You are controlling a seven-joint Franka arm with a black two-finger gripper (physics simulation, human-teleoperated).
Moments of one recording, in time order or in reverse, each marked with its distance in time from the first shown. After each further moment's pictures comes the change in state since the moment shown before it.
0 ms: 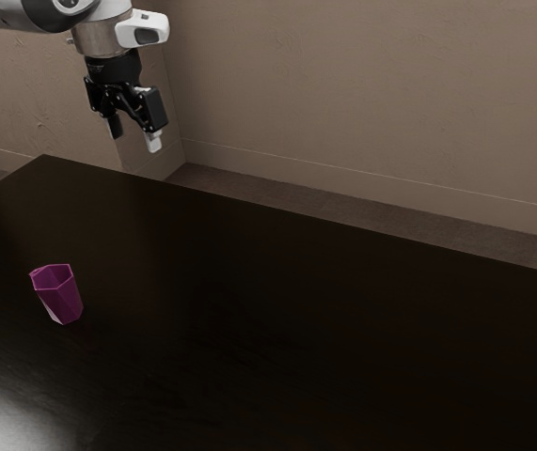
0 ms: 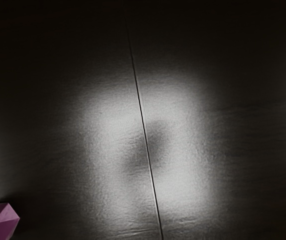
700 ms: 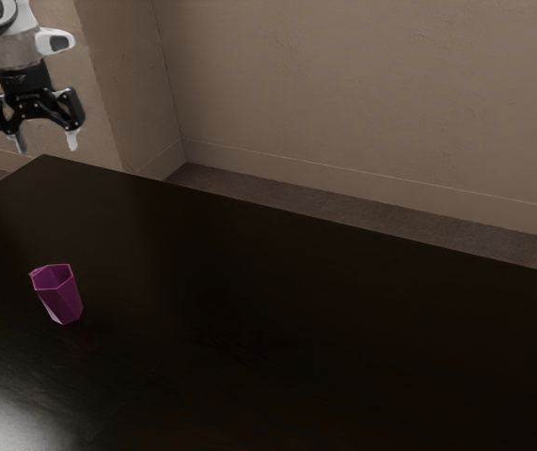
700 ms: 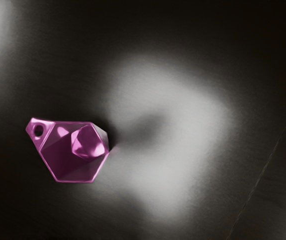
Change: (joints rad) arm 0.054 0.061 0.300 -0.006 -0.039 -0.007 -0.314
